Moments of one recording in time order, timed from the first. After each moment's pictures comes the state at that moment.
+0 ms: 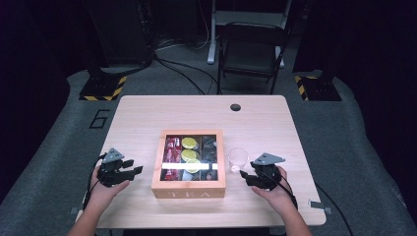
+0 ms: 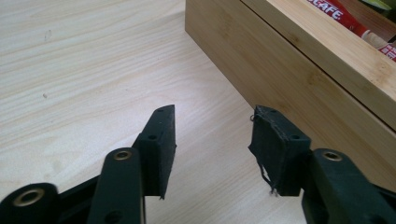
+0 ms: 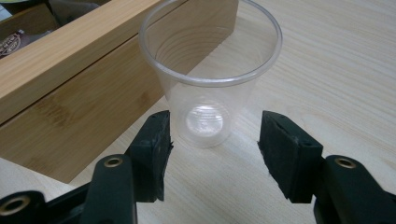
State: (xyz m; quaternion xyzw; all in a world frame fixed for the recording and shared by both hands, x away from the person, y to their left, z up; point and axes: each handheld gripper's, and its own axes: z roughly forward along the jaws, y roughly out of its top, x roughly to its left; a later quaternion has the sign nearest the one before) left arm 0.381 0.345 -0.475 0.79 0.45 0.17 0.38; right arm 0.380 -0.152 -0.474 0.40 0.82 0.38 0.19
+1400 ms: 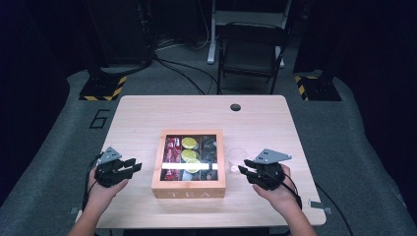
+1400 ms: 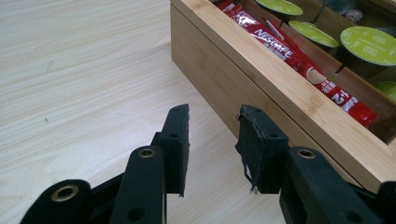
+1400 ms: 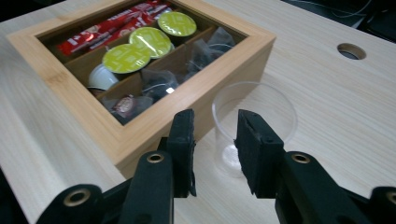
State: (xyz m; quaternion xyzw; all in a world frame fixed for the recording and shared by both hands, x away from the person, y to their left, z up) left arm 0.368 0.339 -0.451 0.78 0.44 0.18 0.41; right arm 0.350 -0.137 -0.407 0.34 0.82 0.42 0.19
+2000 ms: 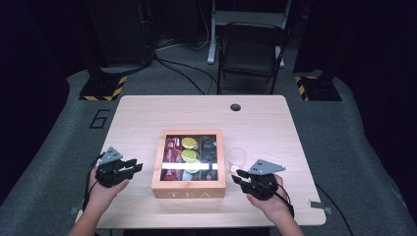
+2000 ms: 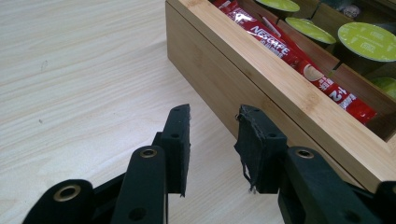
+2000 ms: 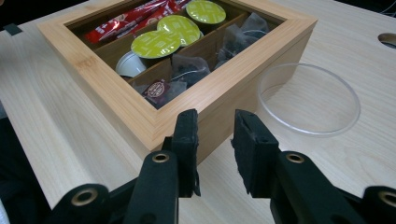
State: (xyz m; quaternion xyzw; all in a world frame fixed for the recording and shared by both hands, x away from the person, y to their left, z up) left arm 0.369 0.338 -0.453 0.78 0.43 0.18 0.41; right arm 0.335 -0.126 -0.435 0.33 0.82 0.44 0.16
